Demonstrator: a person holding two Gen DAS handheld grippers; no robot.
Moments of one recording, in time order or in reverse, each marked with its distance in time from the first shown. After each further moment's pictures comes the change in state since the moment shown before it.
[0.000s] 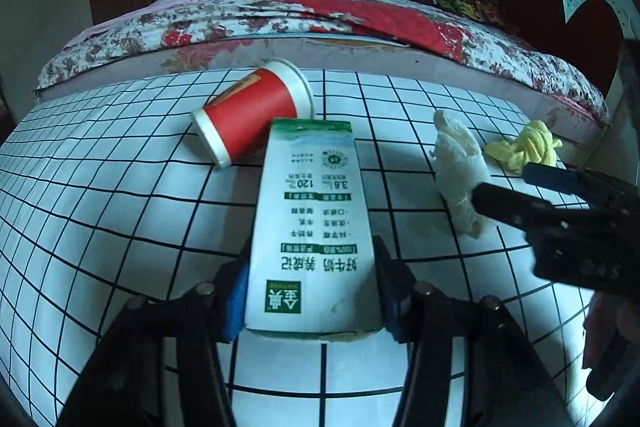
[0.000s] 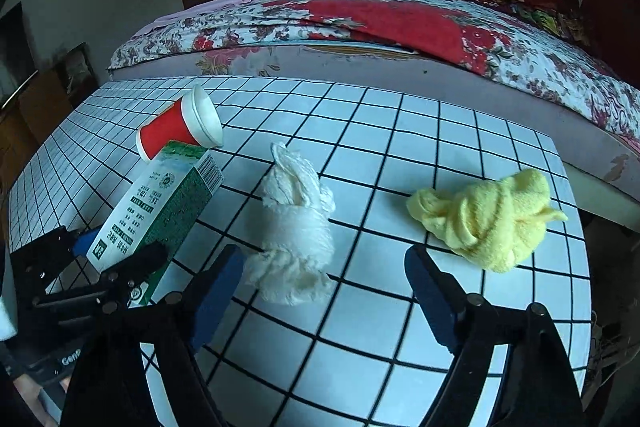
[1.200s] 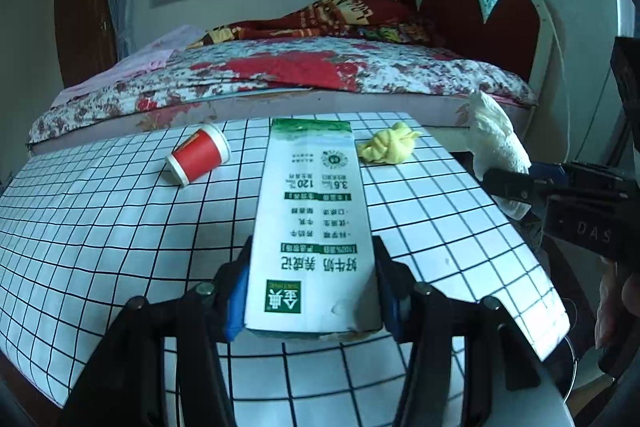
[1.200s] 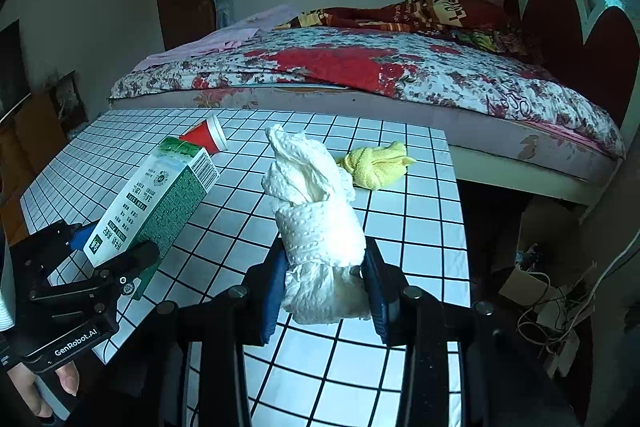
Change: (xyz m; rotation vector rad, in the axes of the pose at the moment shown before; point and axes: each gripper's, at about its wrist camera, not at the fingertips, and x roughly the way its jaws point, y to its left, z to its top) left arm -0.138 -0.063 -0.045 0.144 -0.151 -0.131; right arm -0.195 -0.018 -0.093 0.064 -0.159 -0.127
